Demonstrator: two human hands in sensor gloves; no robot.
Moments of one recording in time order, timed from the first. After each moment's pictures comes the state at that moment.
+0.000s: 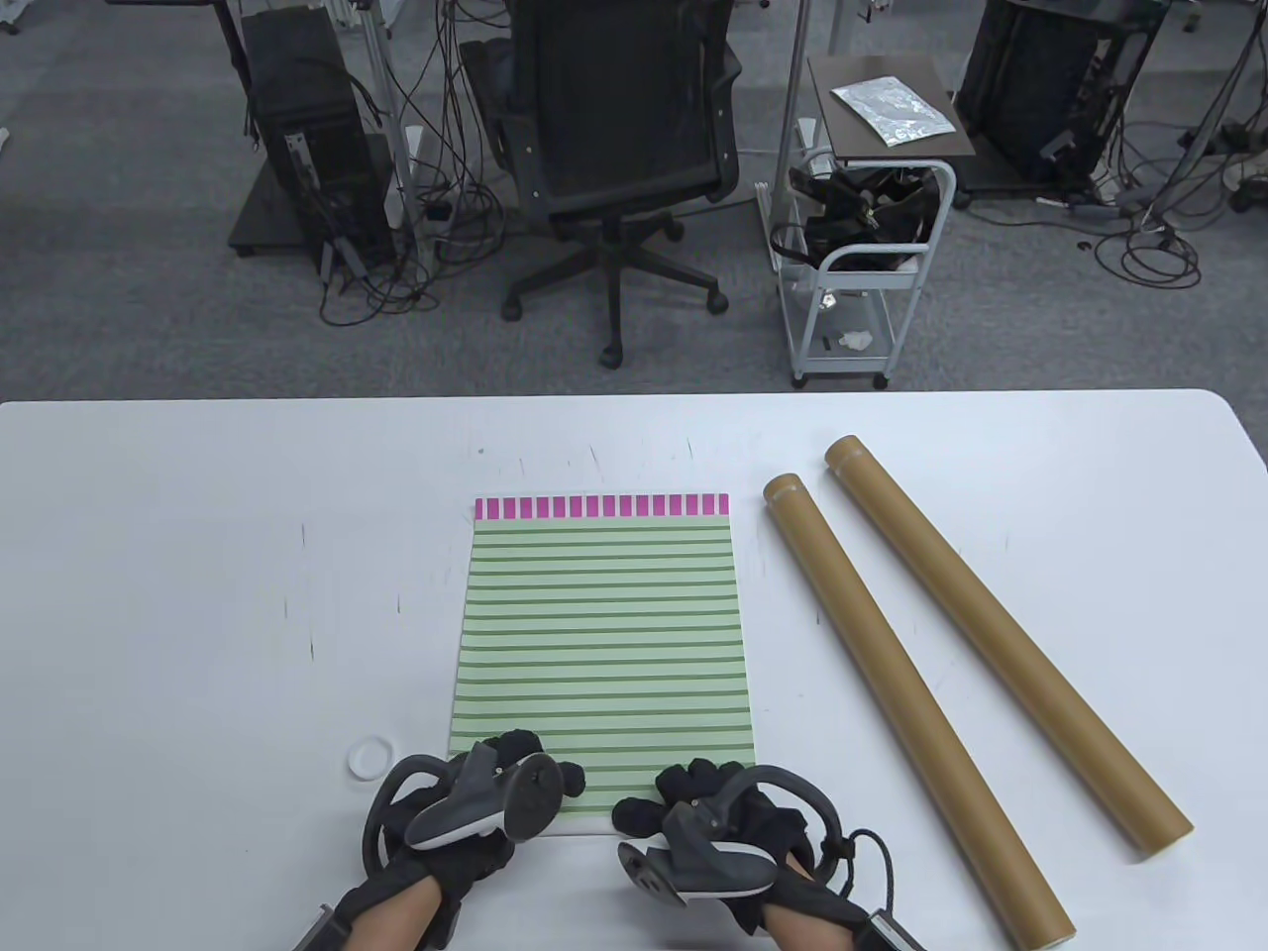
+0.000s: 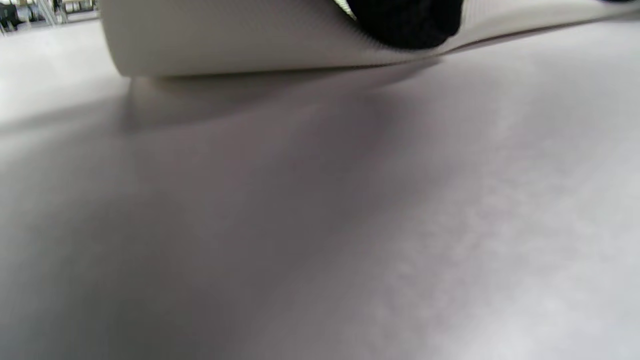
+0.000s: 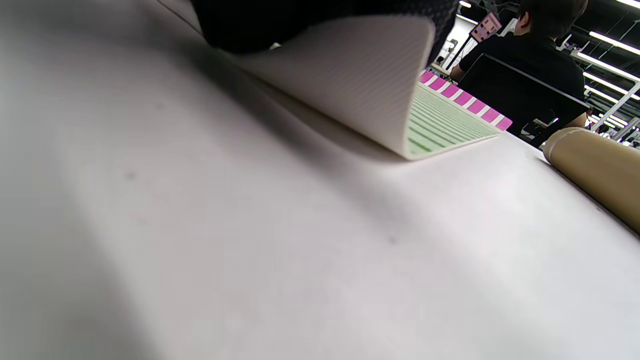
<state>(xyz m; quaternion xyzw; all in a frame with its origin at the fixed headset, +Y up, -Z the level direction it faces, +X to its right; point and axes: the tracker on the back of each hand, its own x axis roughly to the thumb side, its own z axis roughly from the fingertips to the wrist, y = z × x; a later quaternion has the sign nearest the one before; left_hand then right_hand) -0.154 -0.778 -0.273 -0.16 -0.19 -0.09 0.96 0.033 -0.776 -0.248 -0.32 -0.02 -0.92 0.22</state>
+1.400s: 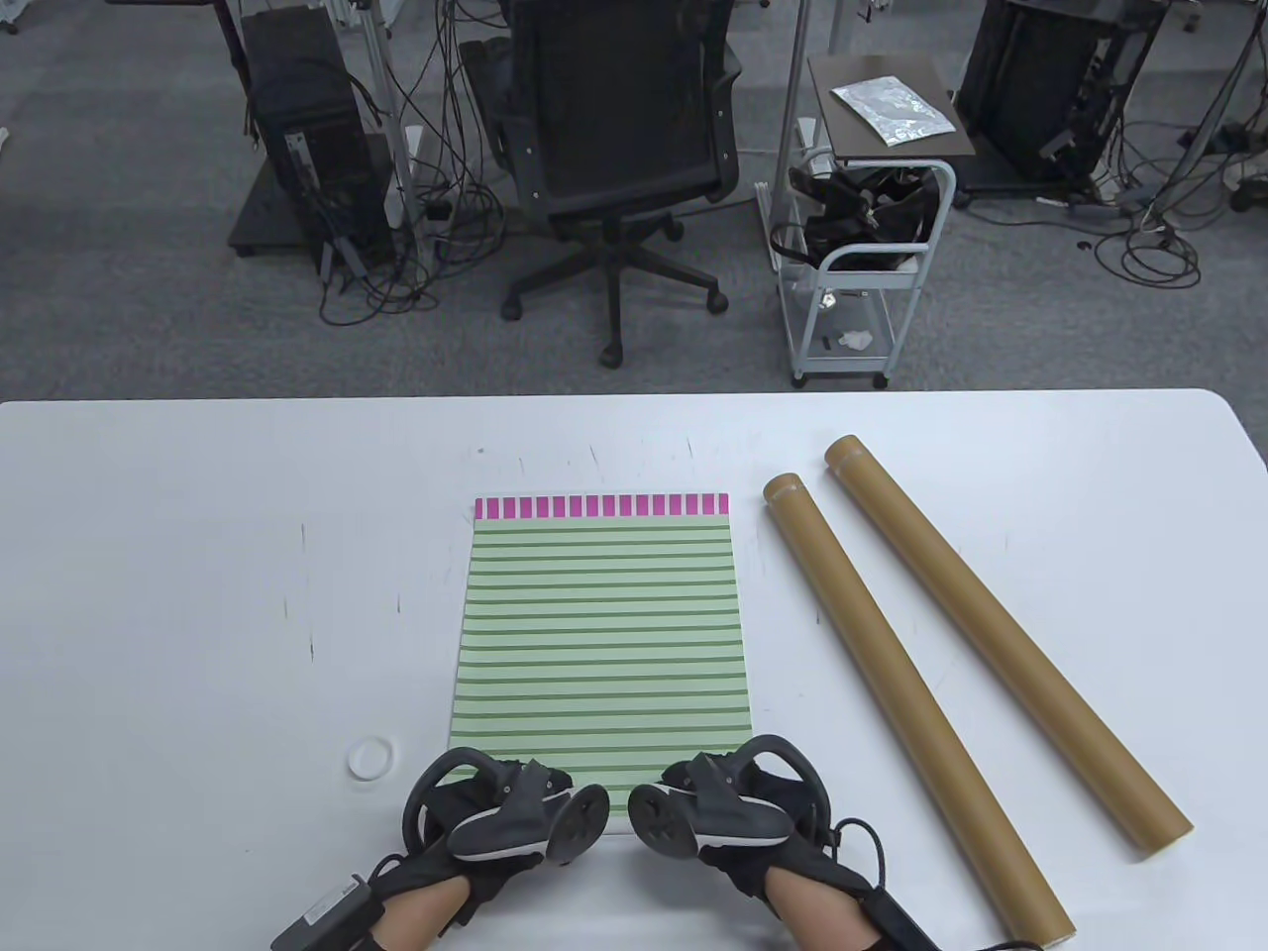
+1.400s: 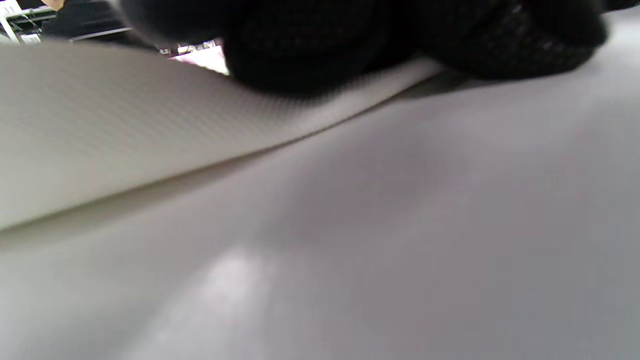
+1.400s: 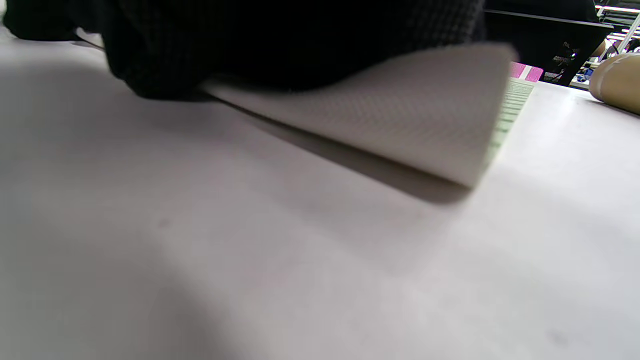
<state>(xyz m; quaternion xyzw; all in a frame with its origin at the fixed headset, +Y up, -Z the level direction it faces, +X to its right) -0.123 -0.772 -0.272 -0.09 -0.27 -0.12 0.95 0.038 -0.770 -0.274 -0.32 -0.06 -0.94 0.09</state>
